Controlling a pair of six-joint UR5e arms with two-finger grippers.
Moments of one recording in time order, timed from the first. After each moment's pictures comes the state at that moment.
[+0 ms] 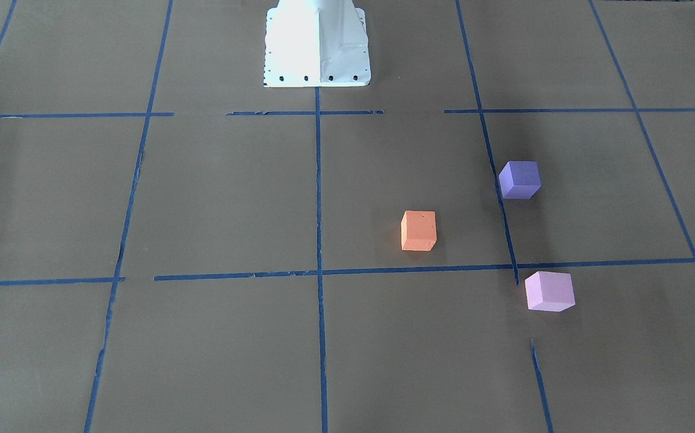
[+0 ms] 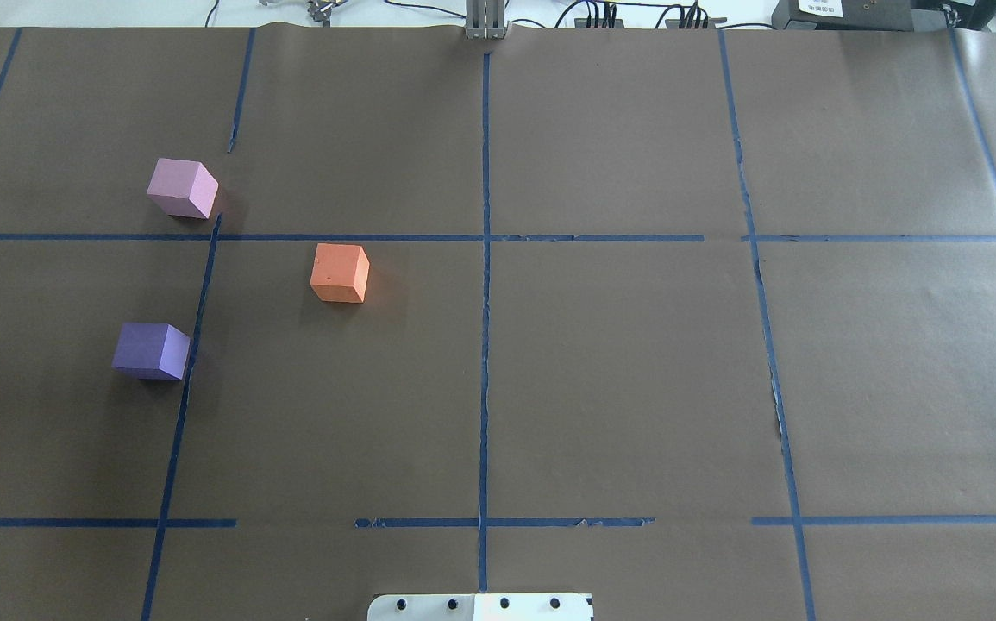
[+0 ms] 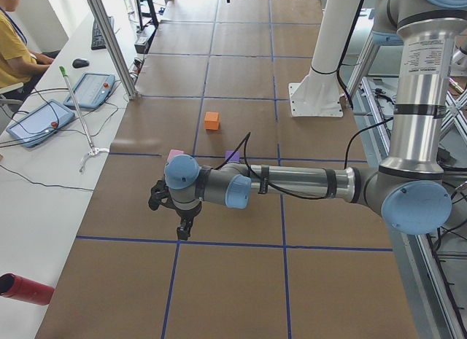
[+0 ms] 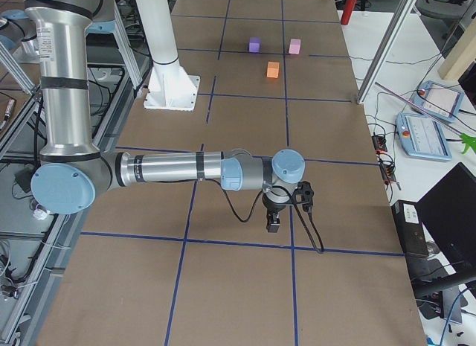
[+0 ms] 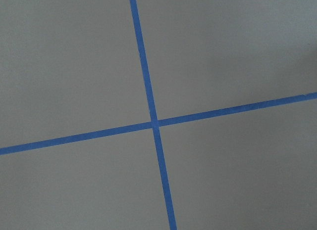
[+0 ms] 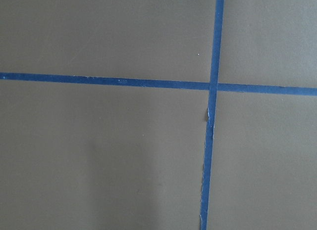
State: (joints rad) left arm -1.52 -1.60 -1.57 -1.73 -2.38 0.02; right arm 1.46 -1.56 1.64 -1.61 2.38 0.06
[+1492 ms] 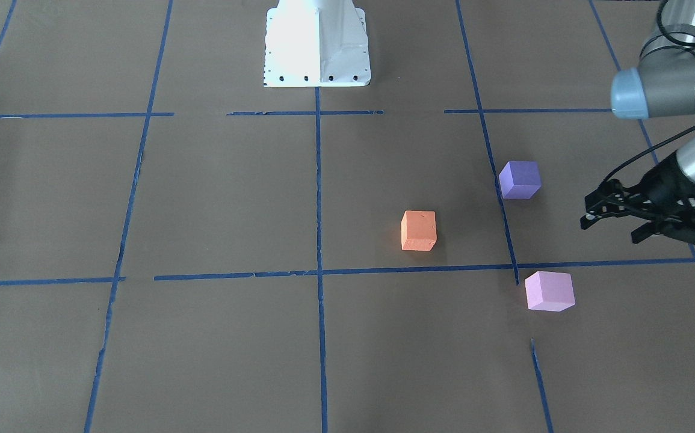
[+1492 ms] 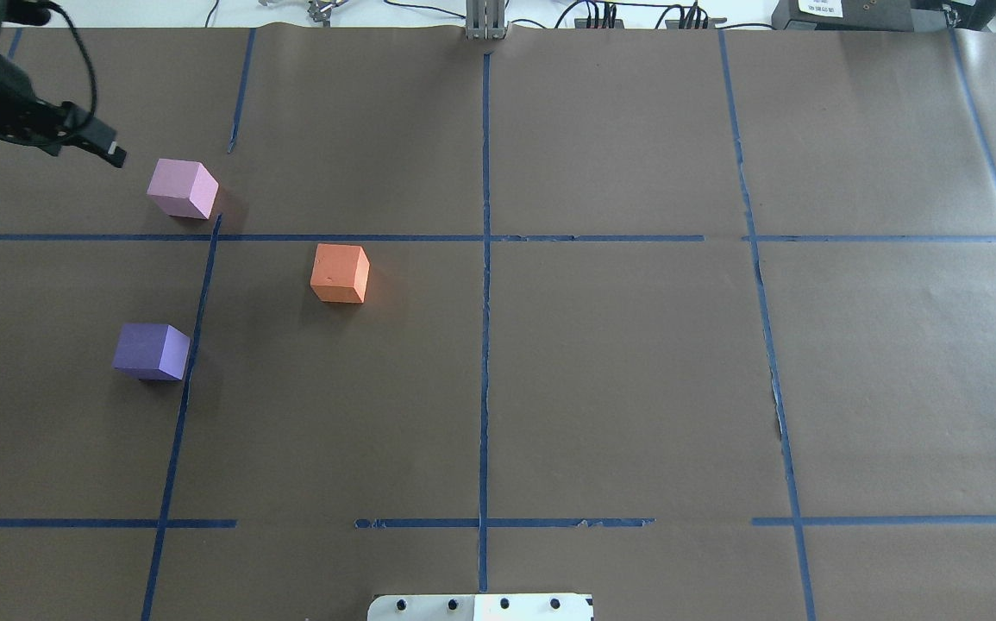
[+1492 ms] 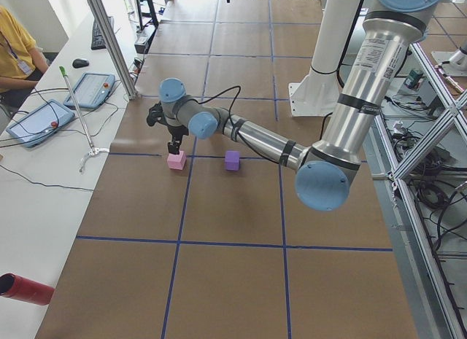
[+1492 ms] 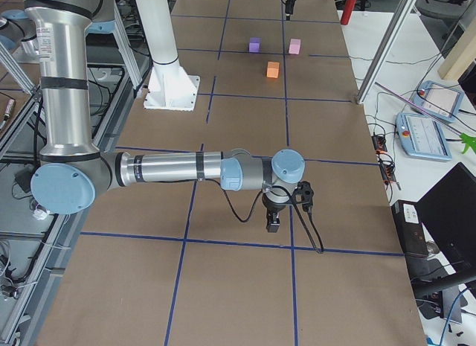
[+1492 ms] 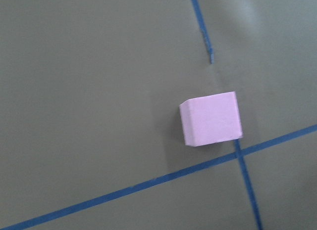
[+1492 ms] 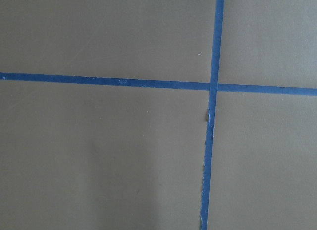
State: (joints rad) left arm -1.10 -1.96 -1.62 -1.81 -2.30 -0.56; right arm 1.46 -1.56 1.64 -1.61 2.38 0.06
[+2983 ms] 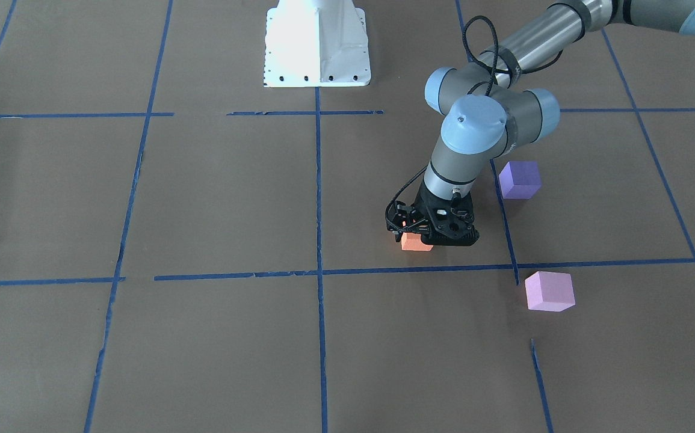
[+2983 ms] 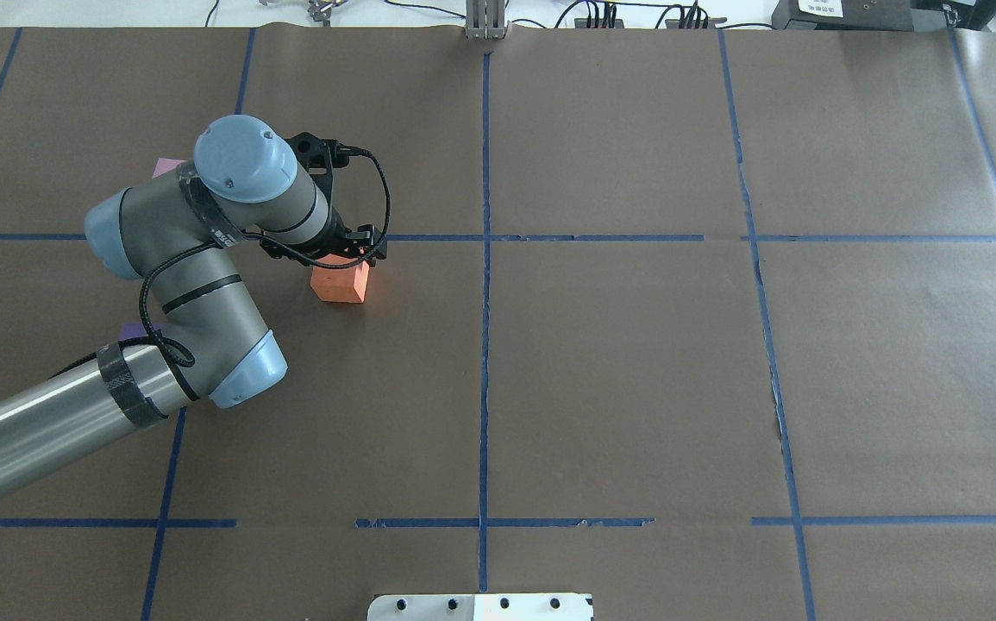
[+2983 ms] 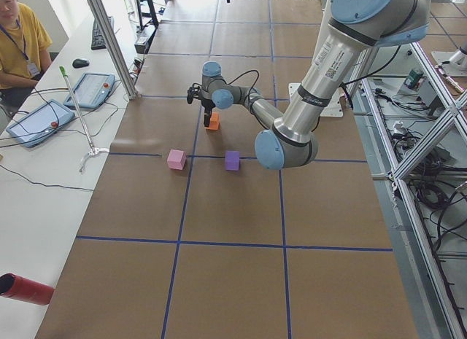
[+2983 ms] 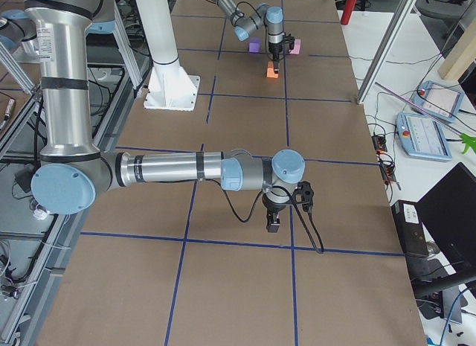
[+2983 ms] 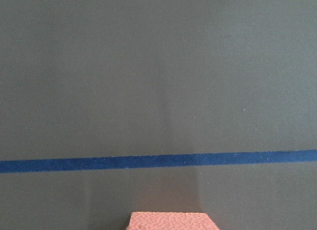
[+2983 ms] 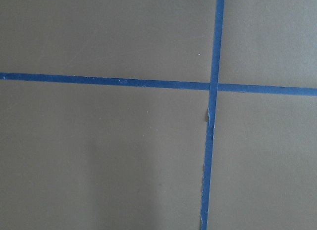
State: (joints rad) left arm -0.68 -2.19 -1.44 -1.87 -1.92 -1.07; right arm 1.46 -1.56 1.64 -1.61 2.38 0.06
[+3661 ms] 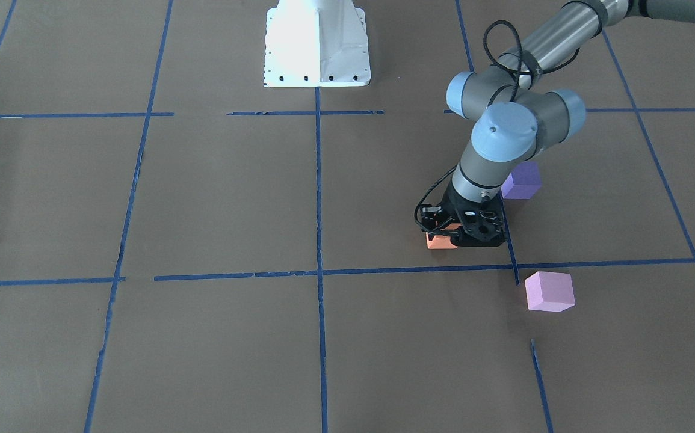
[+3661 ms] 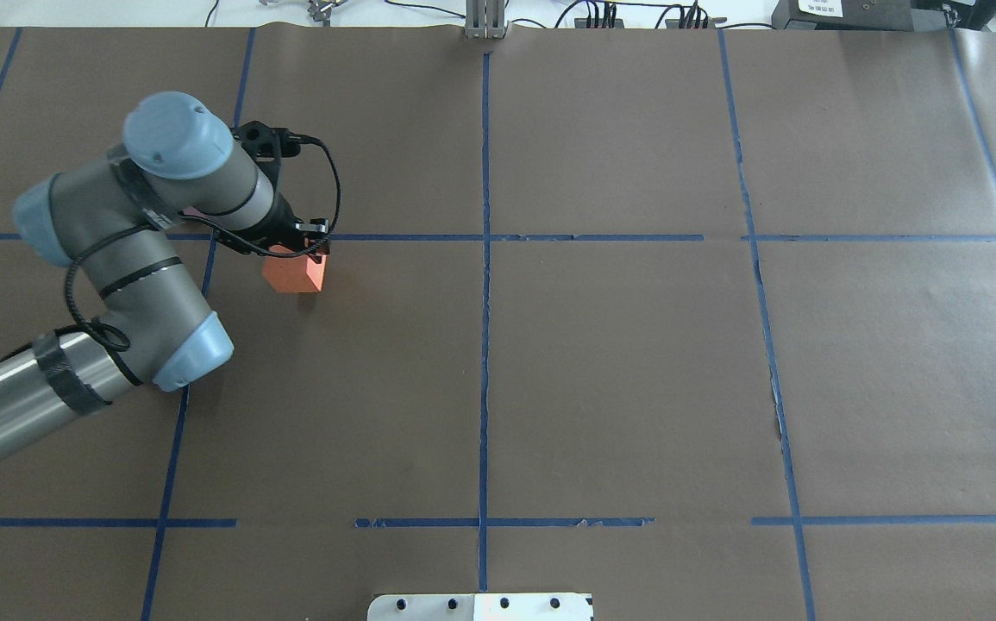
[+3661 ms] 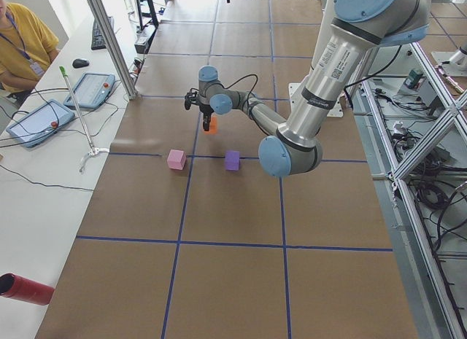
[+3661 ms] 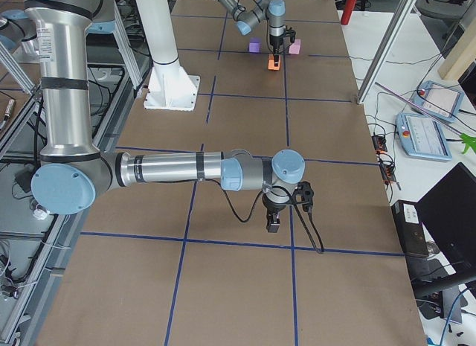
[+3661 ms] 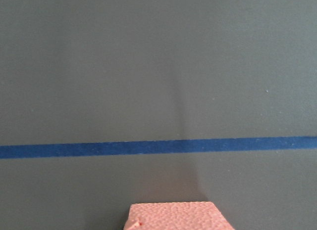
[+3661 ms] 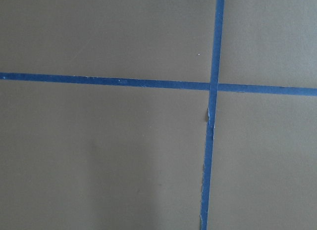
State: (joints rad) left arm -0.78 -2.08 -1.53 -1.86 -2.03 -0.99; right arm 1.46 -1.56 1.64 -1.61 2.38 0.06
